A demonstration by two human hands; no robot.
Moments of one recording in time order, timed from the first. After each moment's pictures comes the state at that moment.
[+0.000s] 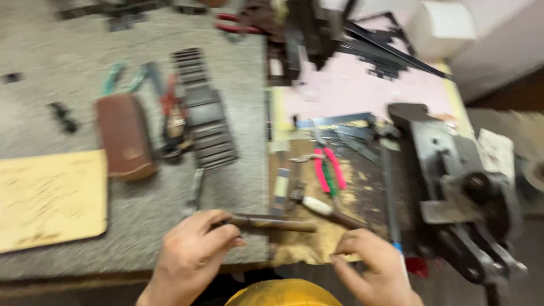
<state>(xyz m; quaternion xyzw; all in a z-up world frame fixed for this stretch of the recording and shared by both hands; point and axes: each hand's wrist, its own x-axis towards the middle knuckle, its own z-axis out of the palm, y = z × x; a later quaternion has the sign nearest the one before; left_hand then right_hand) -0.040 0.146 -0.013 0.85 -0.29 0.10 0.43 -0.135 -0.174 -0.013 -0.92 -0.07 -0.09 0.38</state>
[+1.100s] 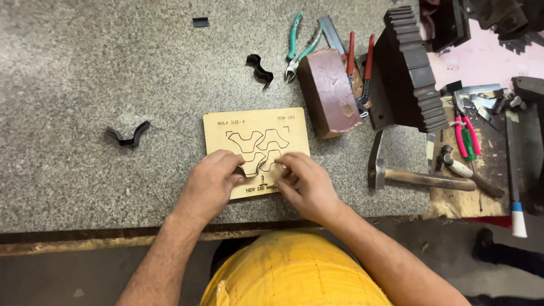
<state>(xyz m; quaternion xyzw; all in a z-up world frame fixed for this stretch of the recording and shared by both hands) 0.058 0.530 -0.121 0.86 -0.23 -0.03 0.45 0.011 0.297 -0.087 -0.91 -0.11 0.02 0.41</state>
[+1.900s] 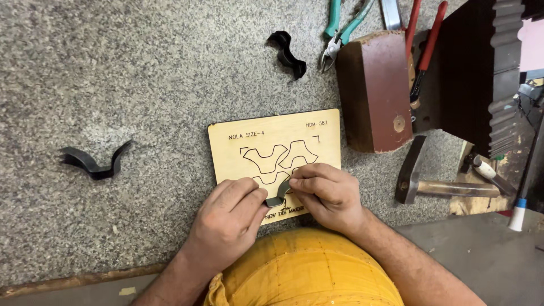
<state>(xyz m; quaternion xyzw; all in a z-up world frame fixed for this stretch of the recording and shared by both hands) 0.074 0.534 -0.122 0.79 -0.25 -0.03 0.55 0.059 0.294 -0.113 -0.89 -0.19 0.02 0.41</state>
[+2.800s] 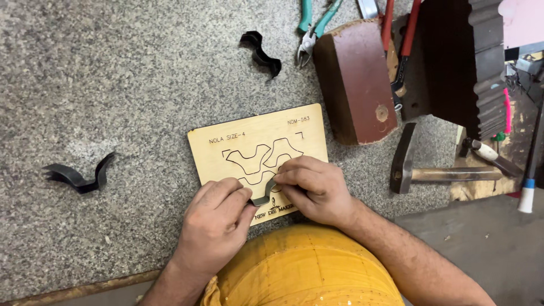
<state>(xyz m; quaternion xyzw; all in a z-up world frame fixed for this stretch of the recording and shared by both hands) 0.074 0.526 -0.114 0.82 -0.22 -0.04 0.53 0.061 0.291 -0.112 -0.89 -0.17 0.03 0.42</state>
